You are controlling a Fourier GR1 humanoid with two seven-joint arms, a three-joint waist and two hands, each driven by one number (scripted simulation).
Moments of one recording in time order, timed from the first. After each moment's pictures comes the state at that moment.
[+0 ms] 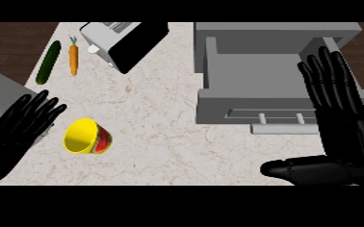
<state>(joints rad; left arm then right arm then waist) 0.06 0.32 0.23 -1.77 0.70 -0.78 0.08 -0.08 -0.07 -0.01 -2.05 -0.10 0.08 0.11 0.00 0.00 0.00</state>
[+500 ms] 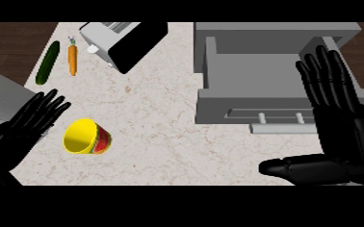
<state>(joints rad) 0.01 0.29 0.30 -1.55 0.48 -0.86 -0.04 -0.09 -0.06 0.00 -2.04 -0.09 0.08 0.10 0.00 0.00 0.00</state>
